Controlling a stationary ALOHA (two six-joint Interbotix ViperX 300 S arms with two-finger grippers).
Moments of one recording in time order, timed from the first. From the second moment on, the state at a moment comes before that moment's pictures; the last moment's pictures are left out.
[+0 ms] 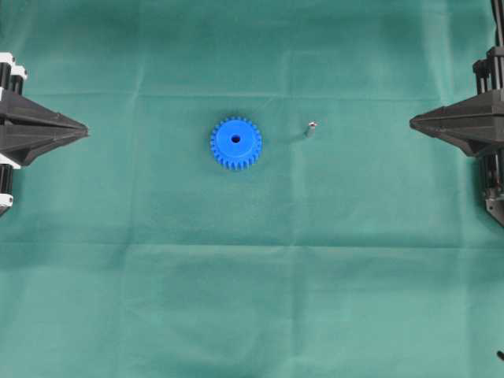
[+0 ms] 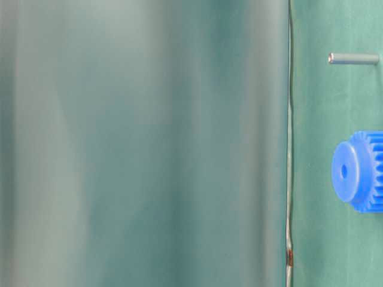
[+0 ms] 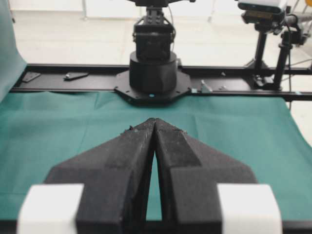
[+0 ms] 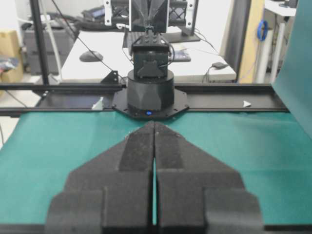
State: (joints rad) left arm 0.00 -0.97 1.18 0.00 -0.29 0.00; right arm 0.00 -0.96 1.17 0.00 -0.30 -0.01
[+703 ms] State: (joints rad) left arm 0.00 -0.96 1.18 0.01 -0.26 -0.01; right arm -0.09 -0.75 1.16 0.01 -0.28 -0.01
